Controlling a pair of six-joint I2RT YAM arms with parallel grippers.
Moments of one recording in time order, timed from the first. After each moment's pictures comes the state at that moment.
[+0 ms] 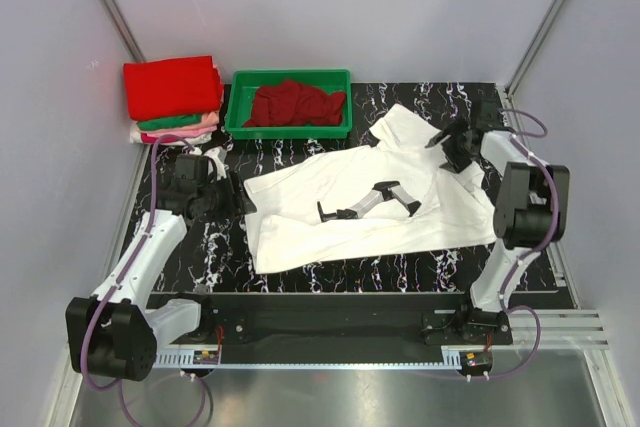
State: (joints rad) left arm -0.12 1.09 0.79 -0.63 0.28 -0.37; right arm -0.11 1.80 1.20 -0.40 -0.20 0.80
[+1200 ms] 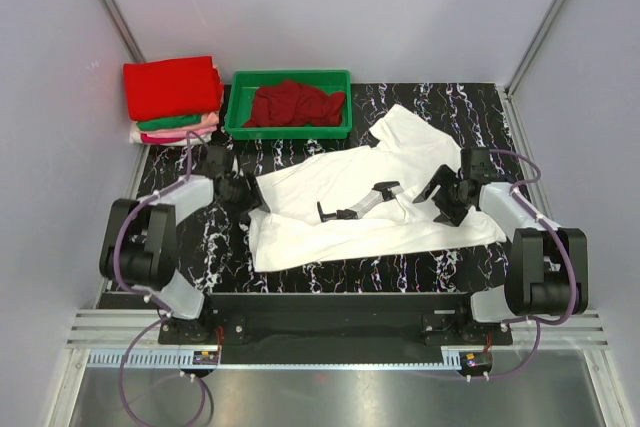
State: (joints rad) left arm -0.15 1.56 0.82 -0.44 0.27 -0.54; right arm -0.01 1.43 0.82 -0.49 -0.24 0.69
